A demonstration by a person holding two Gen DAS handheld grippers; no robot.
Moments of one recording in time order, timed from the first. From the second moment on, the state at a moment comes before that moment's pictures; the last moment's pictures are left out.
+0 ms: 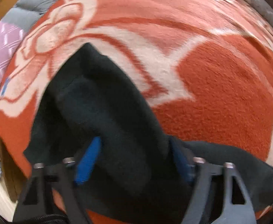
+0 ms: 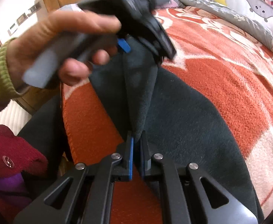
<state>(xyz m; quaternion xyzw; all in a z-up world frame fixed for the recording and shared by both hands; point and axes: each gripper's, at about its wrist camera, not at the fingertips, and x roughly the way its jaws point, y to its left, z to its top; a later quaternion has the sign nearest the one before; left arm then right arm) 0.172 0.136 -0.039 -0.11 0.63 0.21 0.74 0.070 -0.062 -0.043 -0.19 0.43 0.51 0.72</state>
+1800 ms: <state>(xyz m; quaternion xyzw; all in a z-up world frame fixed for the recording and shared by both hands) 0.001 0.309 -0.079 -0.43 0.46 0.21 0.75 0.171 0.007 -0.082 -0.16 0.55 0.41 0.70</state>
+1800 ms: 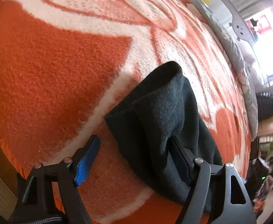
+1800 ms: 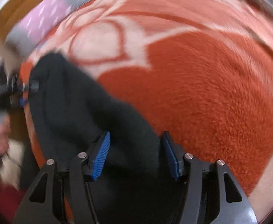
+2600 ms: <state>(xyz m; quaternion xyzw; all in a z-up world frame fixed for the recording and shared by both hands) 0.007 0.317 -0.081 -0.40 0.45 0.19 0.78 0.186 0.046 -0.090 -0.17 0.59 0.45 0.65</state>
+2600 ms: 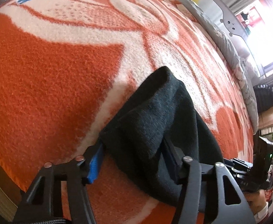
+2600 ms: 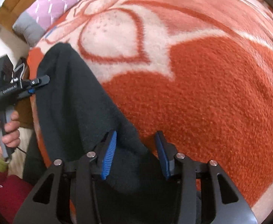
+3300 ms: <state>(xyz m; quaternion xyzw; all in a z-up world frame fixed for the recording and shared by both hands) -0.025 0.289 -0.070 -0.28 0.39 0.09 0.87 0.186 0.046 -0.065 -0.17 0.48 0.35 0.79</state>
